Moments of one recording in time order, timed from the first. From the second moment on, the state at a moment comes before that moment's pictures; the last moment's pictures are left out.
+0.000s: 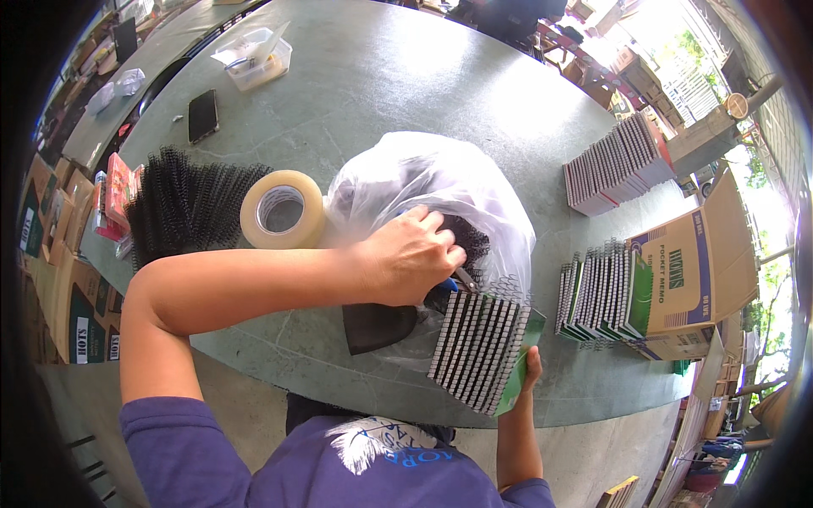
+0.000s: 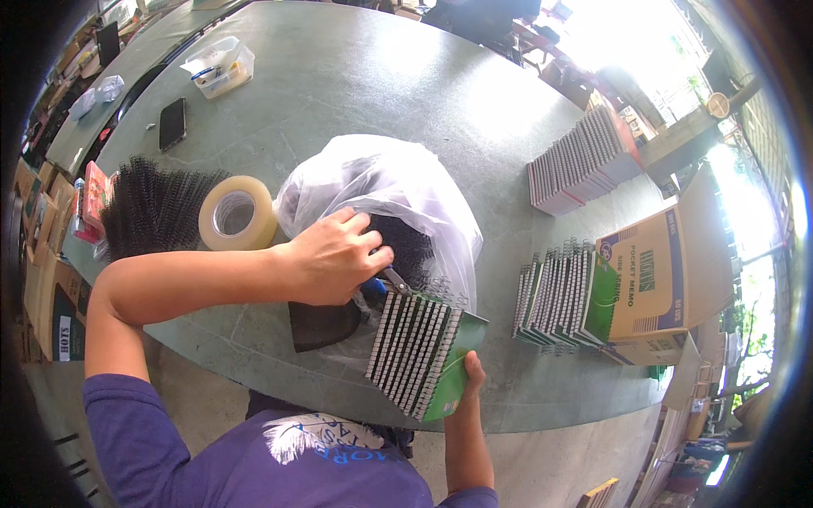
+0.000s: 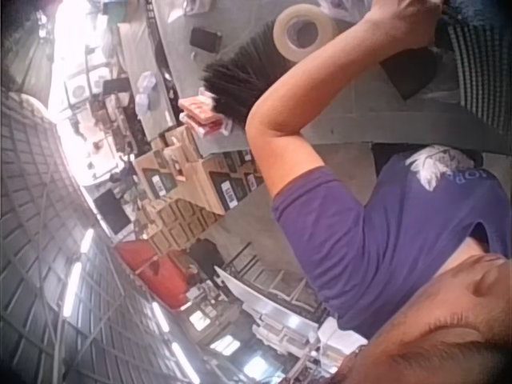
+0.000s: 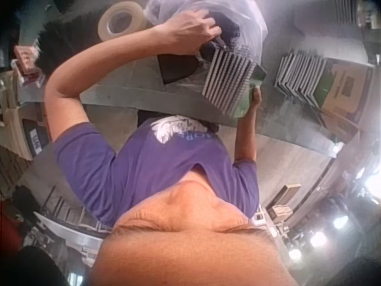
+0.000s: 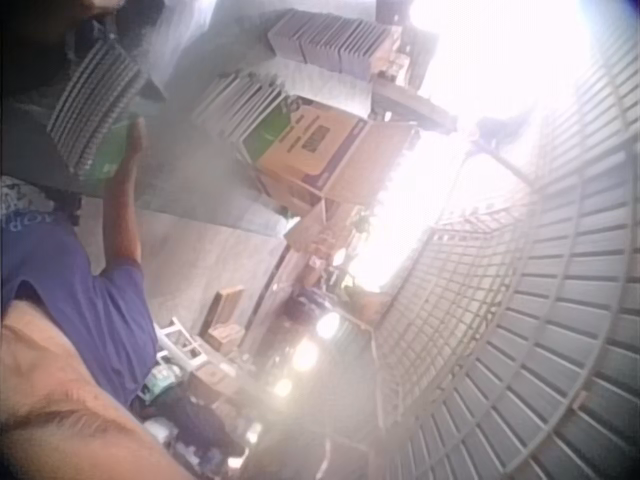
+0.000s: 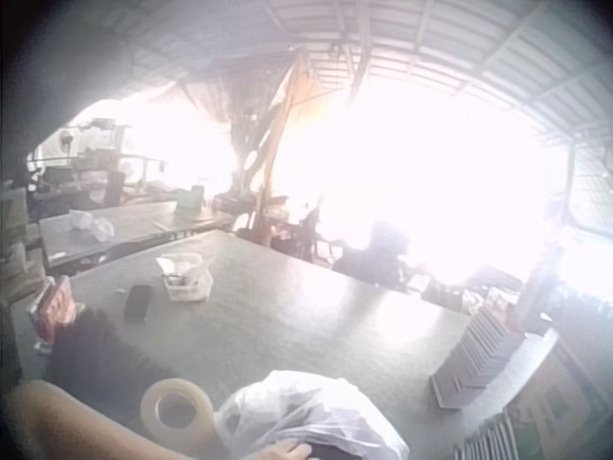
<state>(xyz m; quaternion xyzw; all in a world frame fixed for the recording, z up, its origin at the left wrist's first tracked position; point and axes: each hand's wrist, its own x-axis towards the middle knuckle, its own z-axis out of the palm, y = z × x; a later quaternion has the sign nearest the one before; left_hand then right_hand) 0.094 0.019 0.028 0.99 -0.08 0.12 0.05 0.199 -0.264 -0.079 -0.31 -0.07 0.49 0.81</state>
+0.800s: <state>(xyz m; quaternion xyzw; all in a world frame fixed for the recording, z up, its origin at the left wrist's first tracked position) 0.097 0.014 0.035 0.99 -0.11 0.10 0.04 0.195 -0.255 -0.071 -0.34 -0.07 0.47 0.81</state>
